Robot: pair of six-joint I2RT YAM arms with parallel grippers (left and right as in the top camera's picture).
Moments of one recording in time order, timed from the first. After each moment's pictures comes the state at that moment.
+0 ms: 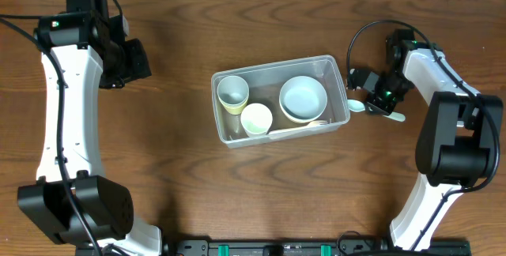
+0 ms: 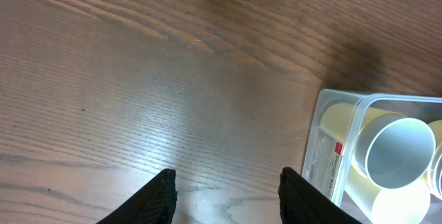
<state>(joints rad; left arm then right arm) 0.13 1.73 1.74 -1.32 0.11 -0.17 -0.07 2.08 1.43 -0.97 -0.08 -1.07</state>
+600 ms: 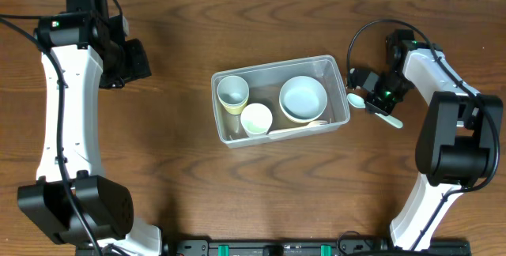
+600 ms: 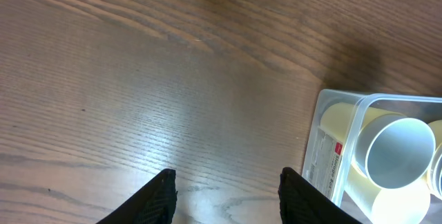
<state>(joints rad) 0.13 1.73 1.74 -1.32 0.11 -0.17 -0.07 2.09 1.43 -0.98 -0.09 -1.05</state>
